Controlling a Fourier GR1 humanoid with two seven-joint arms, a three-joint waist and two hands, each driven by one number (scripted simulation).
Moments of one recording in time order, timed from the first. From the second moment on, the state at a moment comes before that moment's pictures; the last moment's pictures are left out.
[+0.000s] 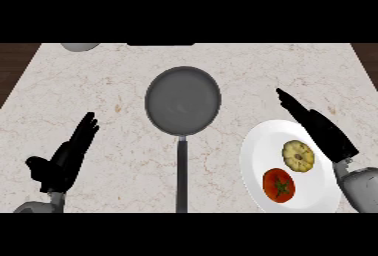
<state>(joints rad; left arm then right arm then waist) -0.04 0.38 -0.19 -1.34 0.29 0.08 -0.16 -0.26 -0.55 0.30 -1.48 -0.14 0.09 0.14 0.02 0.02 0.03</state>
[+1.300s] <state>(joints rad) -0.20 0.37 -0.11 -1.54 0.32 0.24 0.17 -0.53 -0.99 0.34 -1.61 0.40 0.44 -0.65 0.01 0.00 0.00</state>
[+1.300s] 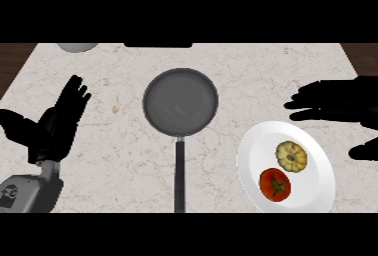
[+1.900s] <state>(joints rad) -0.19 0.36 -0.10 -1.56 0.30 0.24 0.19 -0.62 -0.93 0.62 -1.75 0.83 0.56 -0.43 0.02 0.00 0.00</state>
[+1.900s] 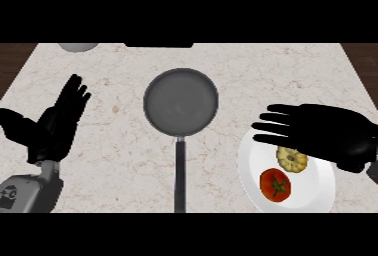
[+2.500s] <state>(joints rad) -0.18 0.34 -0.07 -1.57 0.29 0.22 0.20 -0.57 -0.94 0.78 -1.81 1.14 0.65 -0.37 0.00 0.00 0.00</state>
